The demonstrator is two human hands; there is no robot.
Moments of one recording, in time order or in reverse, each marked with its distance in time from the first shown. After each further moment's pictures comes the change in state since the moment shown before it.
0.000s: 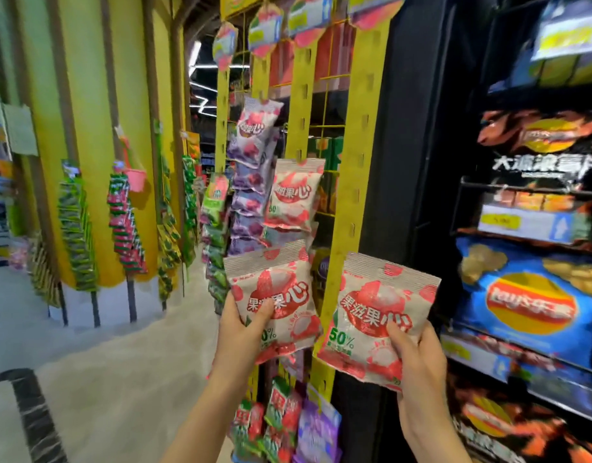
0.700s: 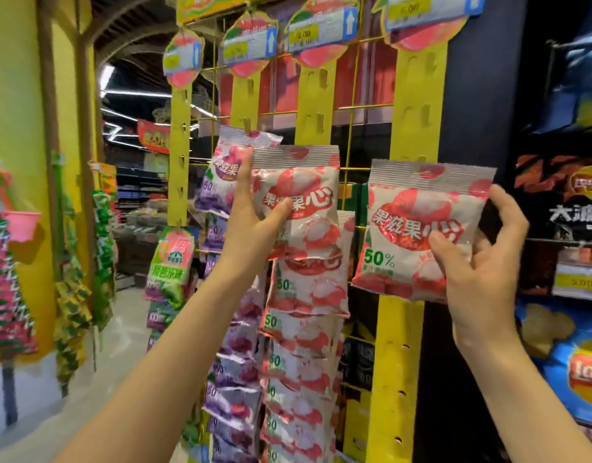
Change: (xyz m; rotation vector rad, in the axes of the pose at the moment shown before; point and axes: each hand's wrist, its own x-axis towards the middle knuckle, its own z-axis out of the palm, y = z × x) left_hand 0.249 0.096 0.032 0.044 -0.322 0.507; right_hand 0.143 -0.057 0.130 -0.286 0.086 -0.793
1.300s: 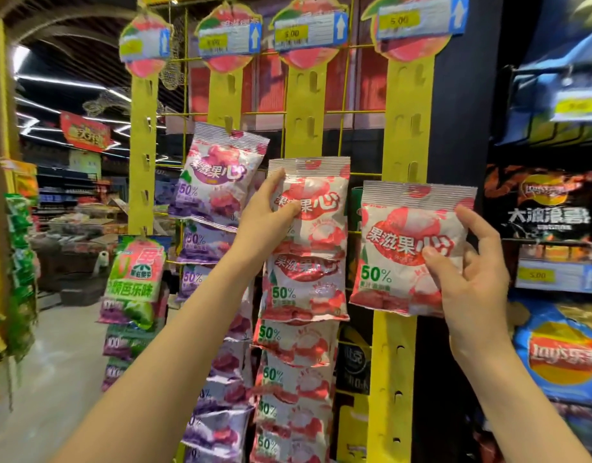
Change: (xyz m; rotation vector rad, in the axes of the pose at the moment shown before) left_hand 0.047 -0.031 0.016 -0.004 -0.228 -0.067; right_hand -0.013 0.002 0.007 -0.169 0.081 0.035
